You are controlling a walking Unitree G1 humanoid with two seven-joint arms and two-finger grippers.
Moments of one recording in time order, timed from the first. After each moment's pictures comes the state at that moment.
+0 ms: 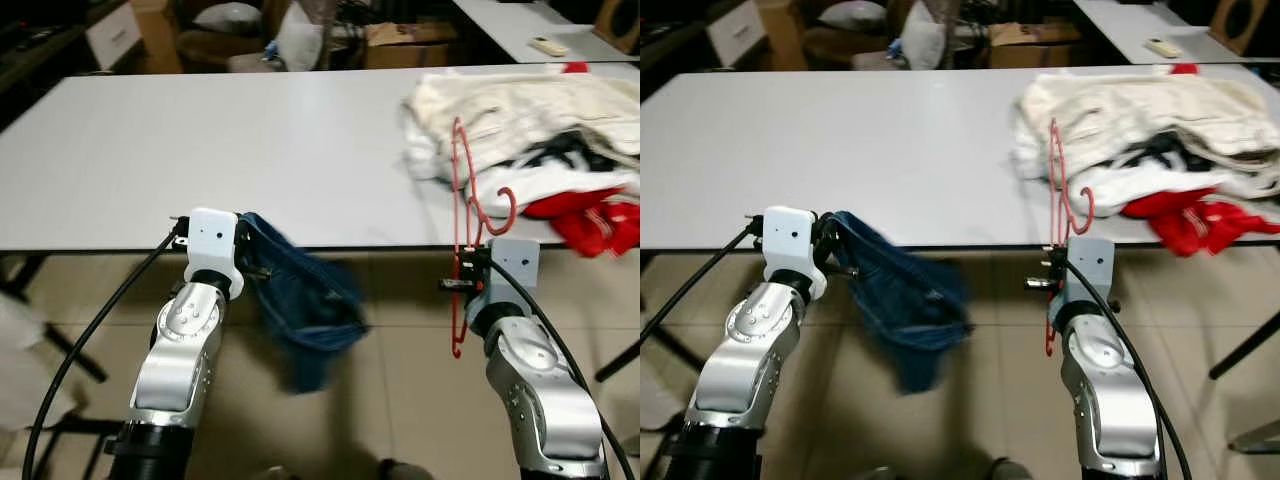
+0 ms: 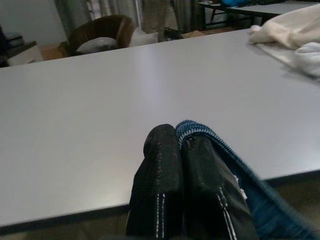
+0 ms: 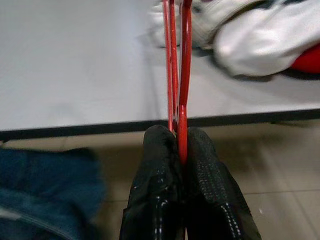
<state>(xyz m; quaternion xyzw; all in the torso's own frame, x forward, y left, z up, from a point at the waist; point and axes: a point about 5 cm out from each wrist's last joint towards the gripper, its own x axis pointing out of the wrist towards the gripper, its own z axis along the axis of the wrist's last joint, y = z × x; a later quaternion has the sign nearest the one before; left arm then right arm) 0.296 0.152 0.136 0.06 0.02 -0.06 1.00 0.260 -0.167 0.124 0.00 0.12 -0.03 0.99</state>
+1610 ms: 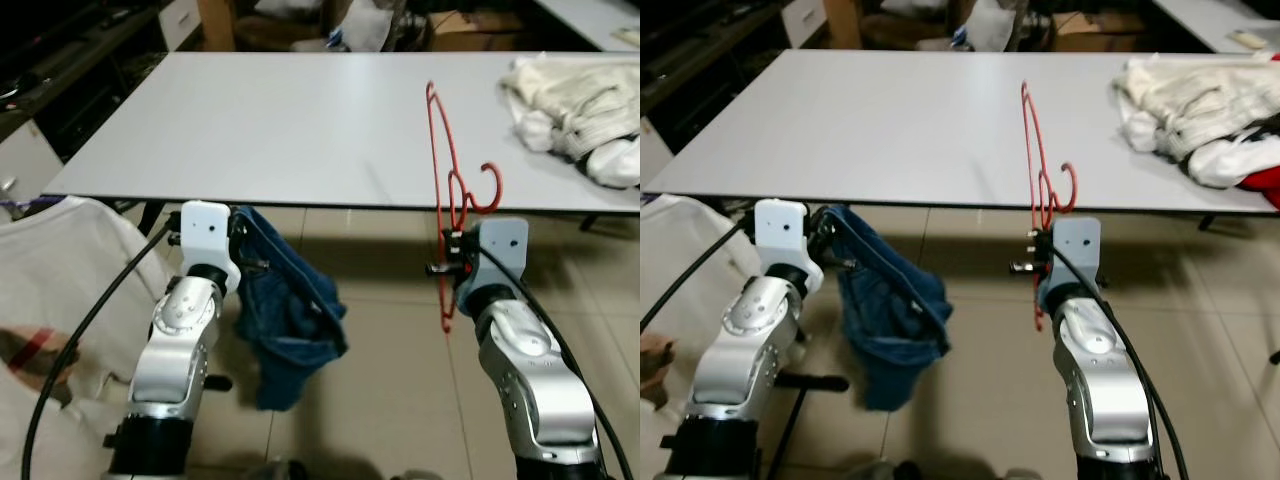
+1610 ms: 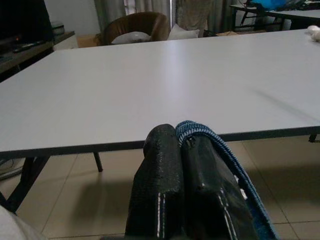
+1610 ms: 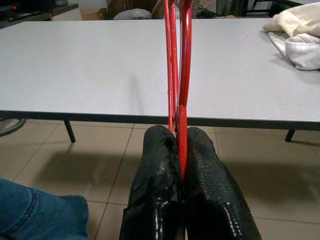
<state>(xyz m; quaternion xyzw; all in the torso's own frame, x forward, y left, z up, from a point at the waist) 0.300 0.154 0.141 0.03 0.01 -0.05 1.00 0.270 -0.157 0.144 -0.01 0.07 0.01 1.00</state>
